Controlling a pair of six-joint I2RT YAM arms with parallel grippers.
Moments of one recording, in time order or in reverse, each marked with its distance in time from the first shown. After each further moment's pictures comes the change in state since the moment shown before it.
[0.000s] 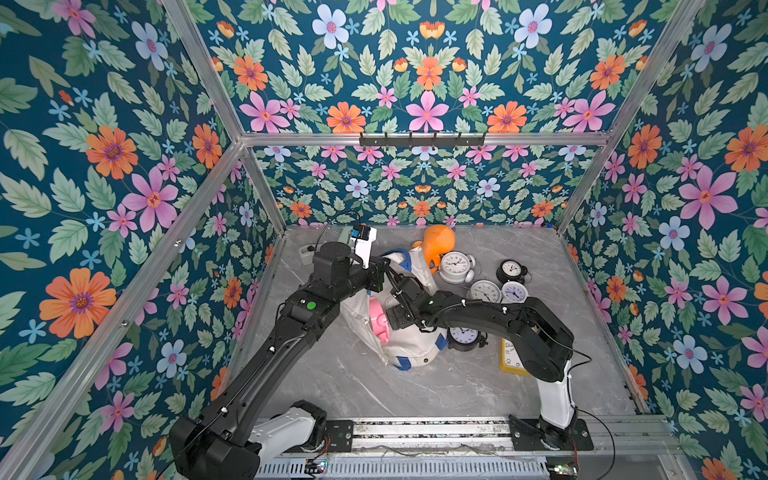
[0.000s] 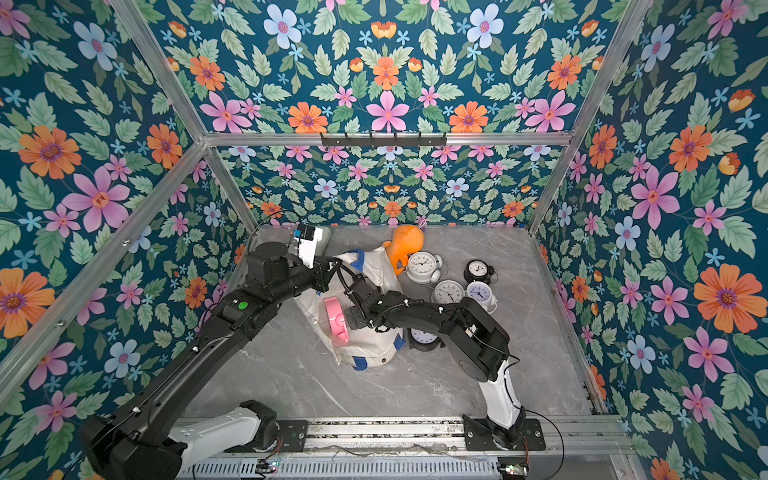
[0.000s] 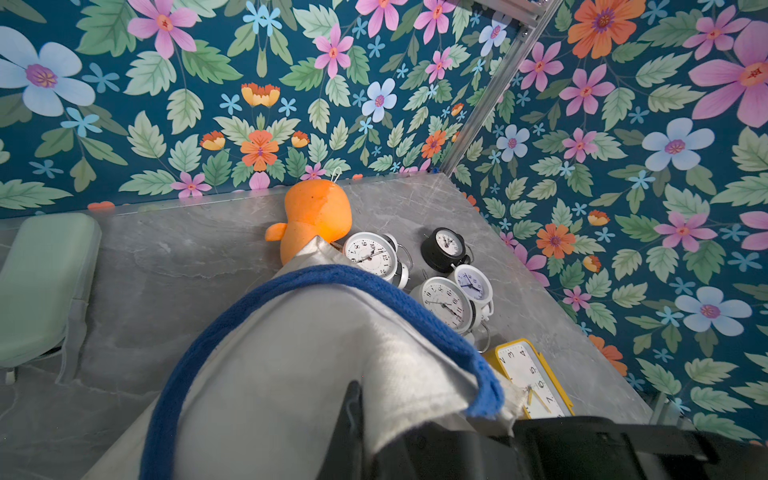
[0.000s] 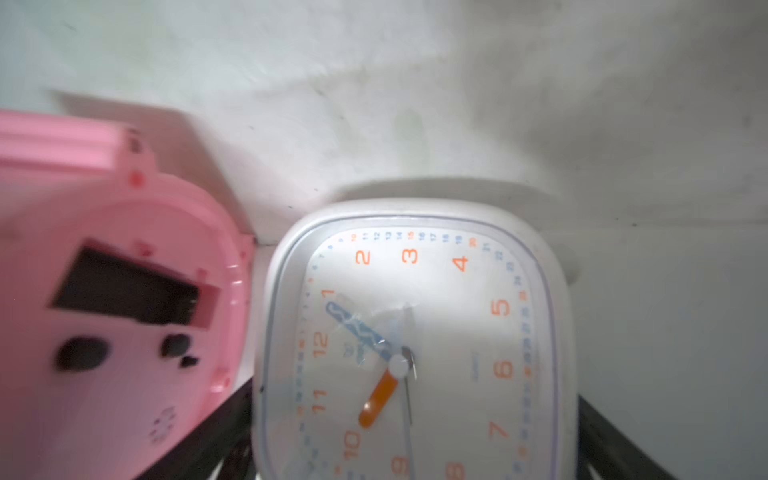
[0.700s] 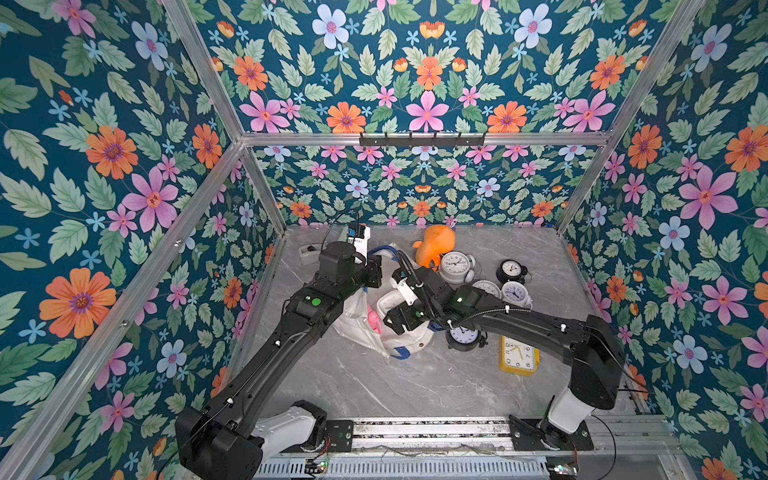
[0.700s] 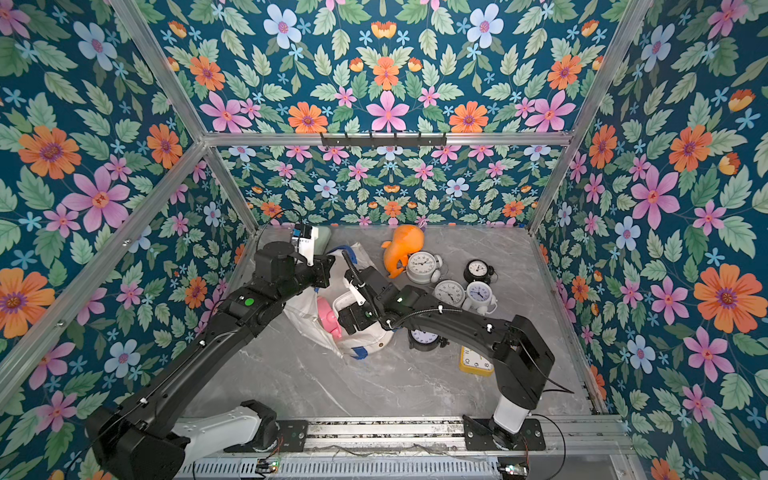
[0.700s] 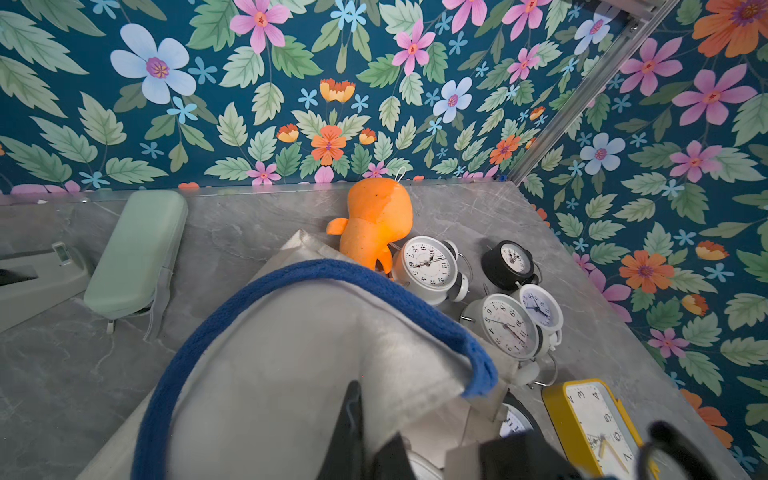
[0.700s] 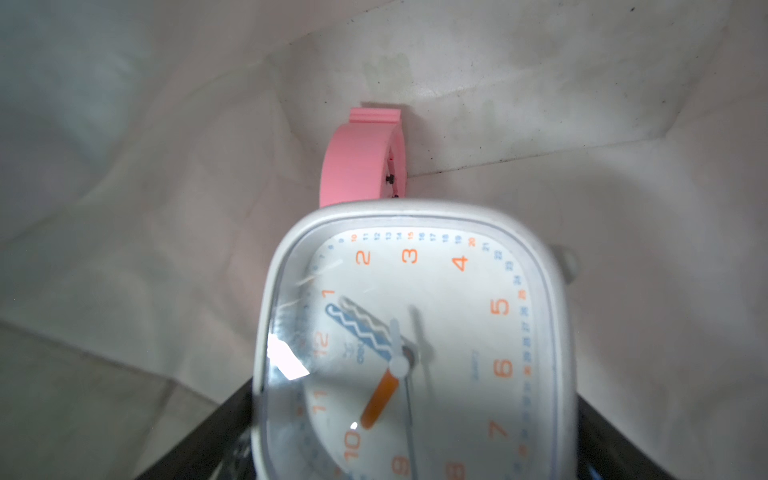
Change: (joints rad) left arm 0.001 0.035 0.001 -0.020 -0.194 -0.022; right arm 0.021 -0.320 -0.055 -0.094 -0.276 -0.083
